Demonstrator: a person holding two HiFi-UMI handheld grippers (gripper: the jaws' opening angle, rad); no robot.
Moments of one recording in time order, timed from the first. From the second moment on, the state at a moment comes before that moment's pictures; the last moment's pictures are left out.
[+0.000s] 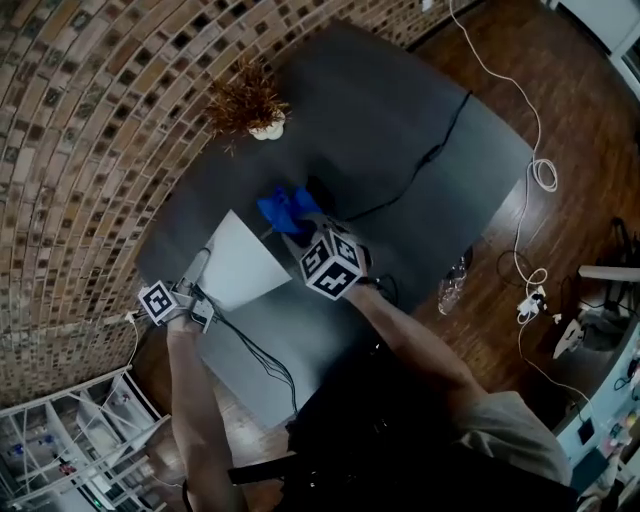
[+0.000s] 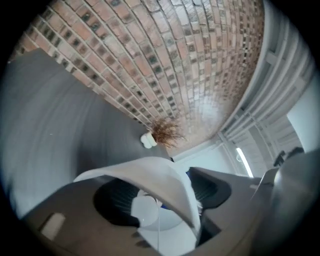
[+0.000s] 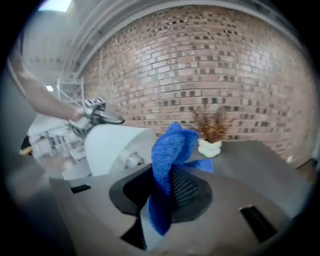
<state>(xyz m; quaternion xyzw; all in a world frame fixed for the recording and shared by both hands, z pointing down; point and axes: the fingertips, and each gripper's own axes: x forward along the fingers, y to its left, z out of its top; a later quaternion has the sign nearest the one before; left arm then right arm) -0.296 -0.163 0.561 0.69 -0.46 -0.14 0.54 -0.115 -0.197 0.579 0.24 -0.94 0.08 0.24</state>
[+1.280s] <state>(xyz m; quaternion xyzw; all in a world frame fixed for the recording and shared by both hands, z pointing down) -0.268 -0.100 0.546 0.75 -0.47 -0.13 0.45 -0.137 -0.130 0.578 0.09 -0.93 0.29 0.22</state>
